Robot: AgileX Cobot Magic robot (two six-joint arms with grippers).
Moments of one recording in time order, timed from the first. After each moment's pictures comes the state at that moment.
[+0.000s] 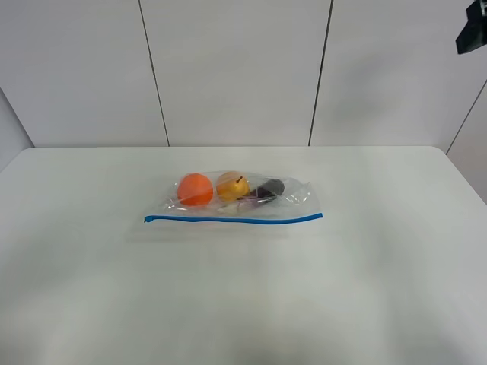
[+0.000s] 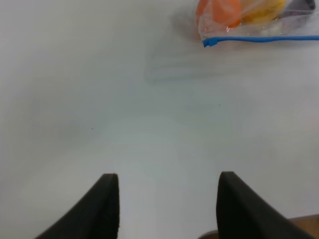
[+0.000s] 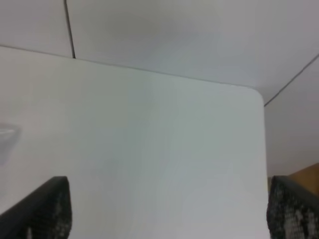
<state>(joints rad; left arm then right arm) 0.00 -0.01 -0.57 -0.13 1.17 0.10 -0.02 1.39 -1.56 -0.13 0.98 -0.11</state>
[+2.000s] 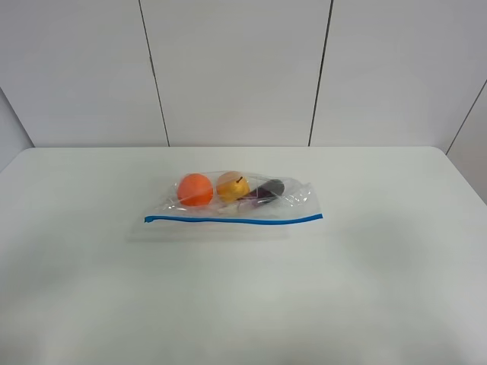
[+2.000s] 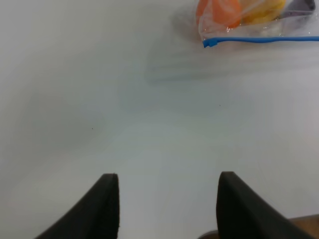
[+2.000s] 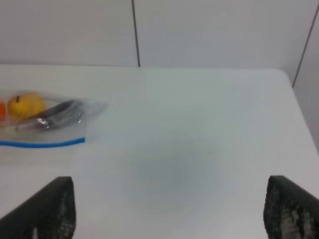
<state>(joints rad) 0.00 -0.01 -0.57 -0.13 1.17 0.10 -0.02 0.10 -0.76 0.03 1.12 -0.02</state>
